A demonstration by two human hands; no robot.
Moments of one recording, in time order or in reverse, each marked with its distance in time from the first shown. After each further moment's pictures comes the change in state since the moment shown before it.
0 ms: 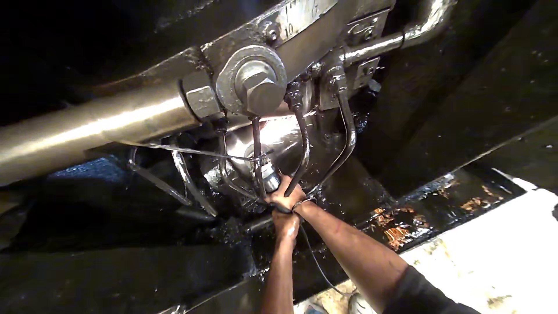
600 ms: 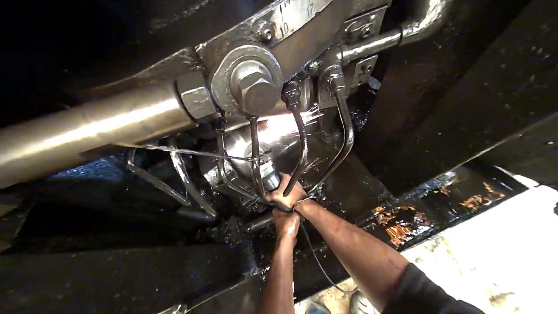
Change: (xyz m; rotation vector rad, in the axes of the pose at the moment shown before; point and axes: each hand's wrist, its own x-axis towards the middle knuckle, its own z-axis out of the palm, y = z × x) left_hand 0.000 0.002 0.001 -0.013 -0.004 0.027; right_hand 0.005 0.004 0.001 0.024 0.026 -0.024
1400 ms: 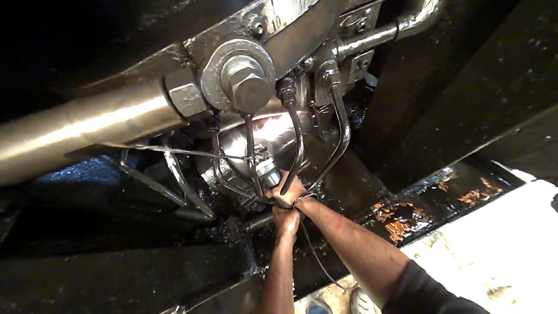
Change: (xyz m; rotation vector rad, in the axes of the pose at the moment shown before) left_hand 0.001 0.002 0.003 0.037 -0.034 -0.008; right_hand 0.006 0.007 -0.004 0.011 0.030 0.008
